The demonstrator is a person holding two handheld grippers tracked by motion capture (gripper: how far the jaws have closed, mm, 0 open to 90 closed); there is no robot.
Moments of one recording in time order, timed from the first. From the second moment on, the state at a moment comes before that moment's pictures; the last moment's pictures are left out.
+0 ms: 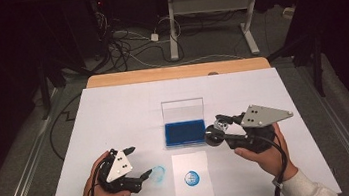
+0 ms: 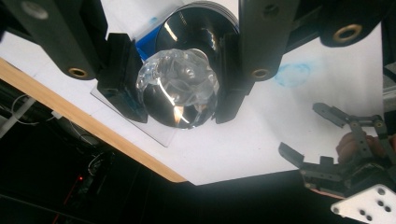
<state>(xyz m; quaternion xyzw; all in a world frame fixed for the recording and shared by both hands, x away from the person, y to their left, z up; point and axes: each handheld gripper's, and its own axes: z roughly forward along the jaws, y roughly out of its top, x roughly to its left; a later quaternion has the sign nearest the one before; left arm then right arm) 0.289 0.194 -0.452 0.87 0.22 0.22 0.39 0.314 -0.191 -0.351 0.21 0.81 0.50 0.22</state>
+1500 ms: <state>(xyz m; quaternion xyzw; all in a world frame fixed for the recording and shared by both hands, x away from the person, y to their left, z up) 0.292 0.192 -0.461 0.87 0.25 0.21 0.38 0.340 -0.220 -0.363 0.29 0.78 0.48 0.28</state>
